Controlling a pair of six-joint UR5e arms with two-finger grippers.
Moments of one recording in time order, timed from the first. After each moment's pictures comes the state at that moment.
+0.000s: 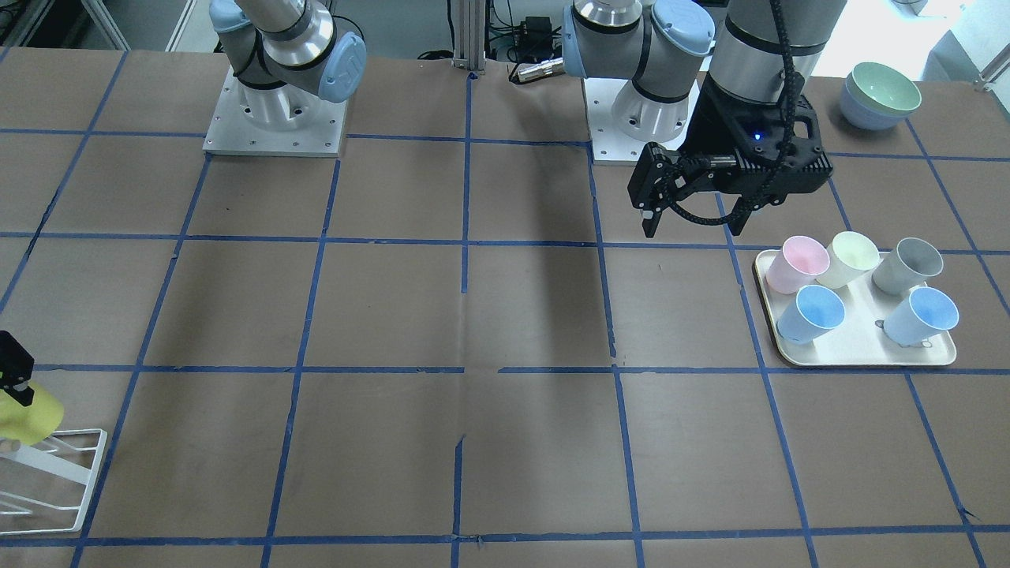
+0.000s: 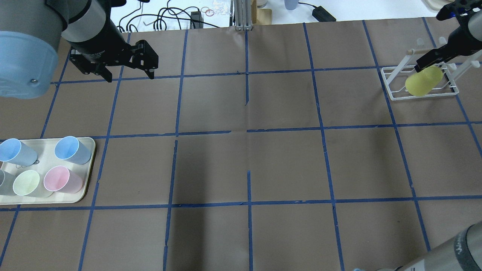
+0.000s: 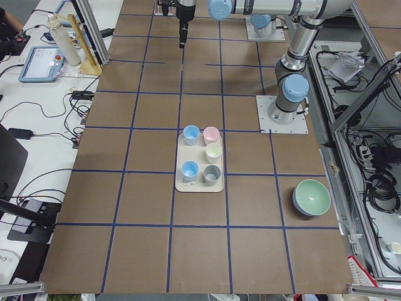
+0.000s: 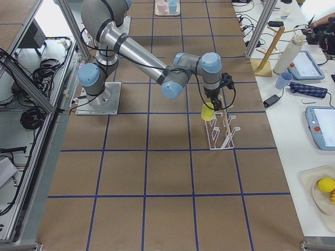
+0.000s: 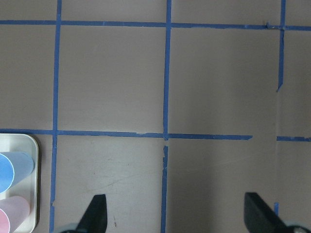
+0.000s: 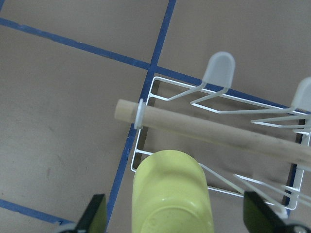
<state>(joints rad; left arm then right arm) -1.58 -1.57 -1.59 -1.40 1.59 -0.05 1.07 -1.22 1.60 -2.15 -1.43 -0.79</state>
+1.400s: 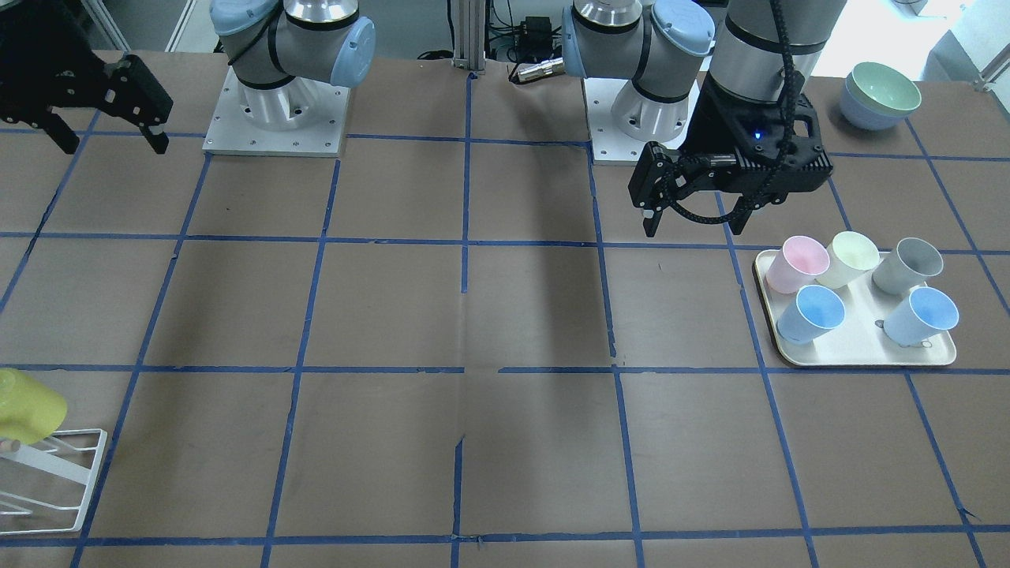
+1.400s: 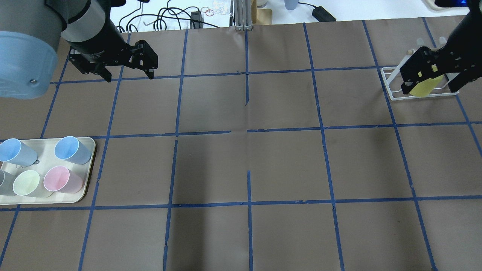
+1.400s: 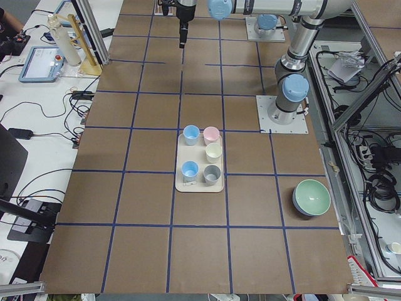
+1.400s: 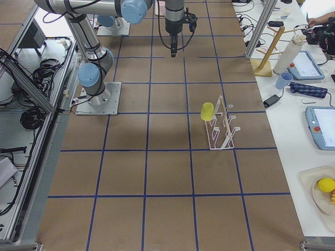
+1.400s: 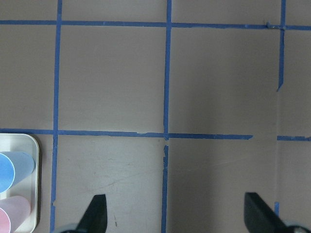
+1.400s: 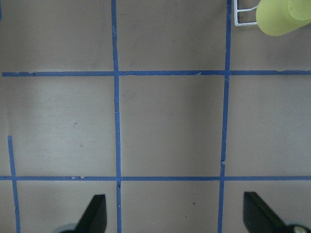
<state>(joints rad) -1.58 -1.57 -1.59 -1.40 1.59 -0.05 1.33 -1.73 1.62 -1.47 -1.57 -0.24</state>
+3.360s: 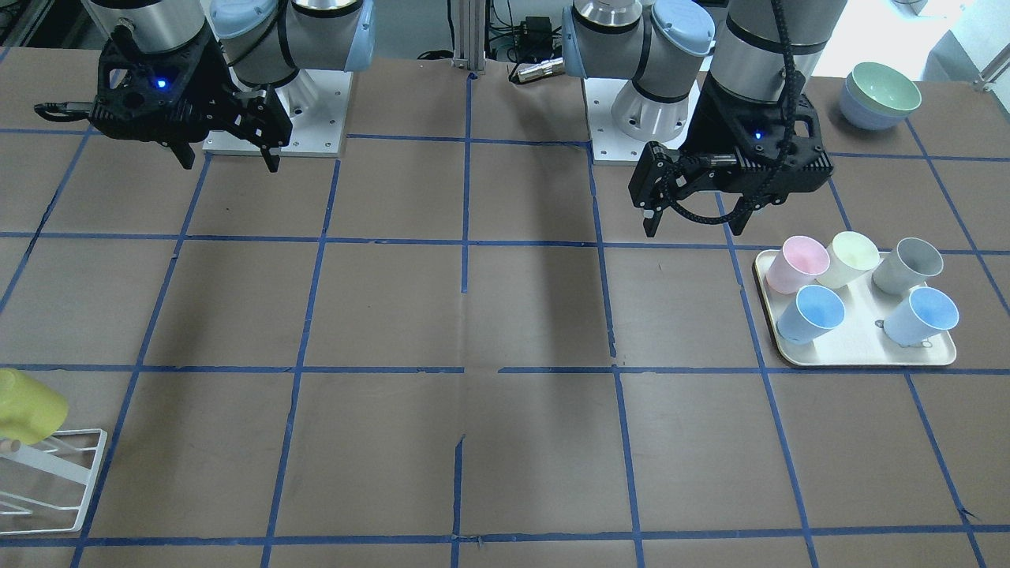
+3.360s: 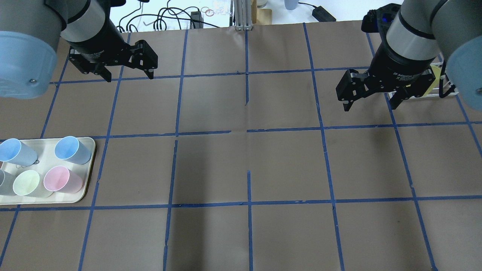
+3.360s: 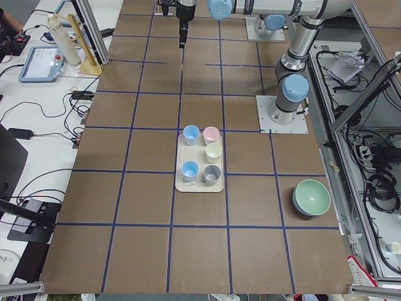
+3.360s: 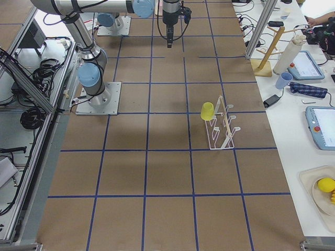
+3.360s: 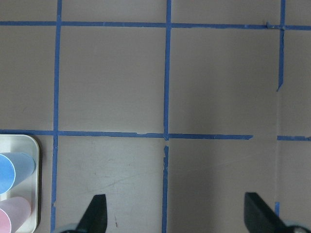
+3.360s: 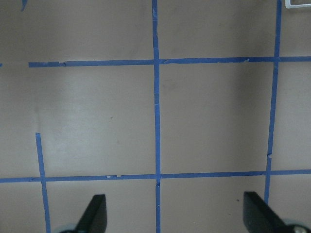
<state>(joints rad) -1.58 -1.57 -1.59 -1.40 1.59 -0.05 1.55 -1.69 1.68 -1.55 -1.58 0.00</state>
